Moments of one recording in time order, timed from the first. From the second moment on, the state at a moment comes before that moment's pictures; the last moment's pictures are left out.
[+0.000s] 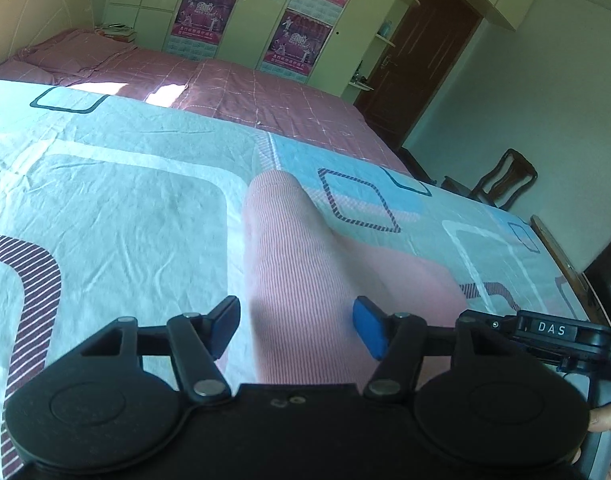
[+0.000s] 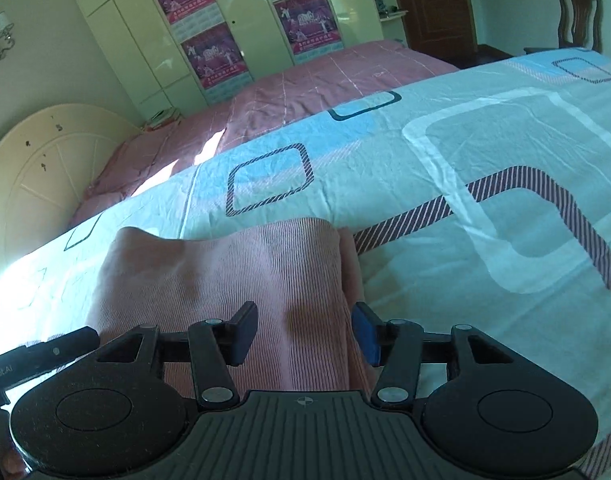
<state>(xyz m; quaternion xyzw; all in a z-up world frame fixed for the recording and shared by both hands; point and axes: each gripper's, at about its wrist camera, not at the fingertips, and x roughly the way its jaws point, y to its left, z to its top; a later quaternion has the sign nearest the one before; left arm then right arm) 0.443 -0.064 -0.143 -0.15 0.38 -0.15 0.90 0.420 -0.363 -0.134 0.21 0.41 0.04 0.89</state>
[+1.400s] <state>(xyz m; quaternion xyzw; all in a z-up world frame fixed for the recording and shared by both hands) 0.421 -0.052 -0.129 -0.11 0.37 -0.12 0.91 0.393 -0.351 -0.109 0.10 0.37 0.07 0.92</state>
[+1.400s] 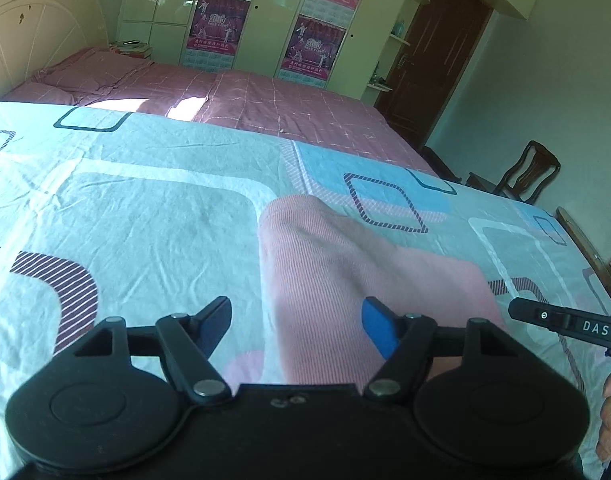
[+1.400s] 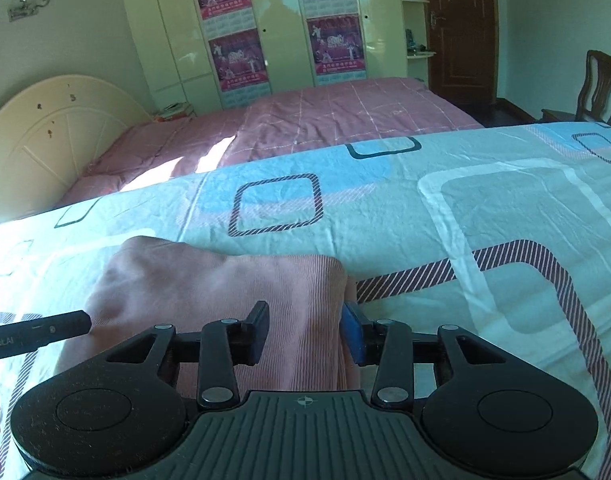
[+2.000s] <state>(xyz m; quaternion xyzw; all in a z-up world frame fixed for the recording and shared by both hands) 0.357 -0.063 -0.150 -0.11 0.41 -0.15 0.89 0.290 -0.319 -0.143 0.02 0.41 0.02 0.91</state>
